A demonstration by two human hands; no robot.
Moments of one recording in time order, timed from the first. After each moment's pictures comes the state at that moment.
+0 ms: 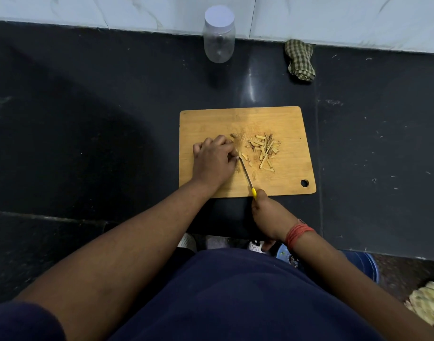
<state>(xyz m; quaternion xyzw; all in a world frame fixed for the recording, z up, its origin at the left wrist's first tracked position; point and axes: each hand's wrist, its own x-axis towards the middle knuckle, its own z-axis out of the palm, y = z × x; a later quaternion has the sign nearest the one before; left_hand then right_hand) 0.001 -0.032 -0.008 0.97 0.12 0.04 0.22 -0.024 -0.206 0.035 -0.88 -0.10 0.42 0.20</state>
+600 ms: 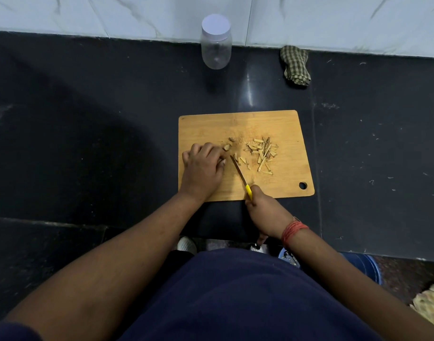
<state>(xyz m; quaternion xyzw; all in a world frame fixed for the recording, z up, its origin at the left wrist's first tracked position) -0.020 -0.015 -0.017 0.97 0.10 0.11 0.19 -0.017 -0.200 0.048 -0.87 -0.12 0.41 0.25</state>
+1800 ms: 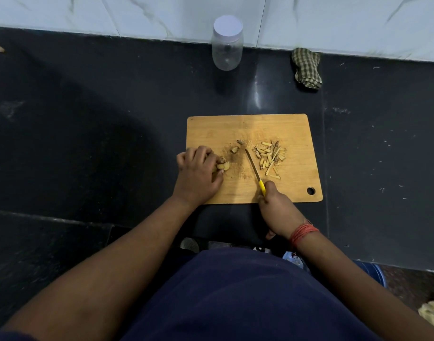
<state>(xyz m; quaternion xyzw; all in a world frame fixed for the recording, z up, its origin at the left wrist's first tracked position) -0.040 0.010 -0.017 0.99 0.08 0.10 0.11 -0.006 -0.201 0.048 -0.88 -0.09 0.38 0.28</state>
